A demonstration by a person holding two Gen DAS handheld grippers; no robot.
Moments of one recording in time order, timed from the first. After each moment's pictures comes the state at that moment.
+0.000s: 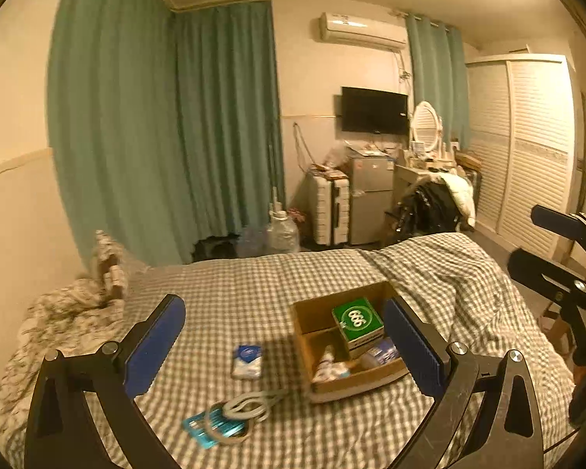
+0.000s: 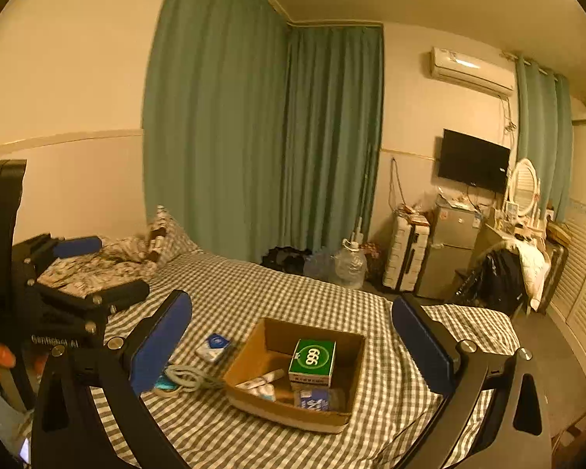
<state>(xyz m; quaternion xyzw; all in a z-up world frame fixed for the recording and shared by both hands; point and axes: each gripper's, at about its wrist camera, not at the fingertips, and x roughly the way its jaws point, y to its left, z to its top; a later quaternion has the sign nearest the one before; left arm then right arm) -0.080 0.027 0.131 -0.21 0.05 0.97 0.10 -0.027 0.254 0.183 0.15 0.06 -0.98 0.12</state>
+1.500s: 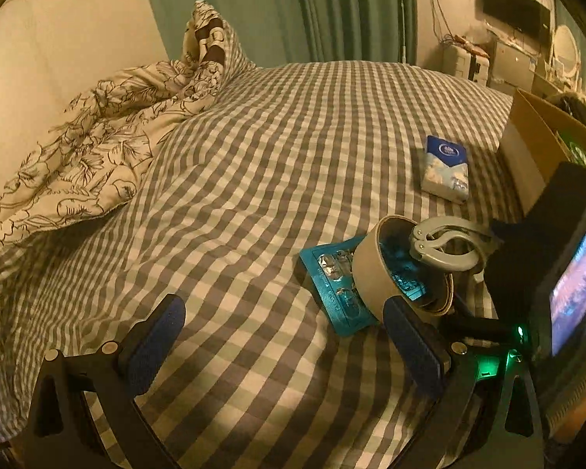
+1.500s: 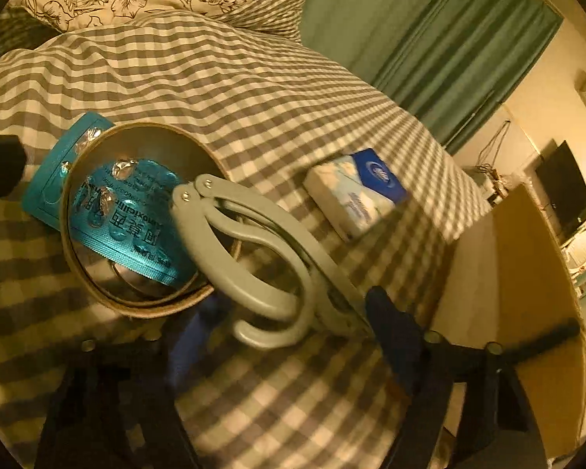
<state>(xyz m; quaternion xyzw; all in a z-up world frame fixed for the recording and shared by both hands) -0.174 -0.117 -0.143 -0.45 0.02 0.89 -0.12 -0.209 0.024 -0.181 0.35 0.32 -0.86 0.16</state>
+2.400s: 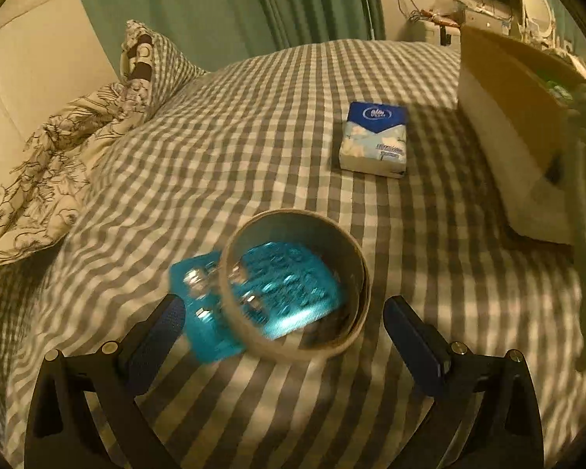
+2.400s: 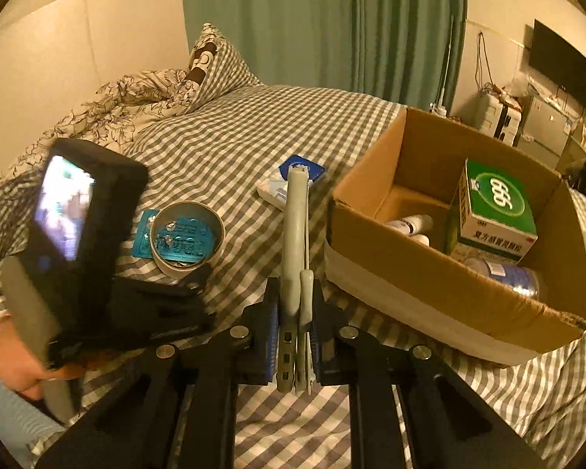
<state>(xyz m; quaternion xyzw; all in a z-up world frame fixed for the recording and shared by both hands) -0.213 -0.031 -0.187 -0.45 0.08 0.88 -0.09 -0.157 0.144 -0.091 0.39 0.08 -0.89 0.21</state>
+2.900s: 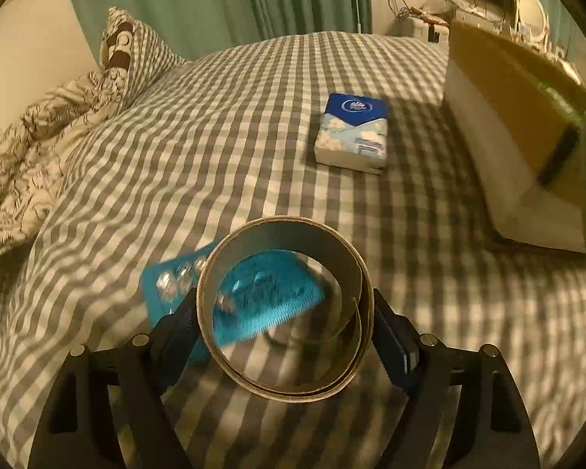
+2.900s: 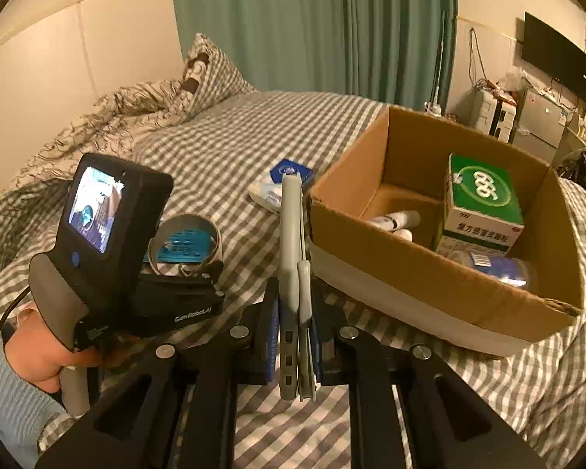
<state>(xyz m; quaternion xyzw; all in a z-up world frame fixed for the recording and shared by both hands) -0.214 -0.031 -0.185 -0.47 0.05 0.88 -0.05 -0.146 0.162 -0.079 0.38 0.06 -0.90 0.21</state>
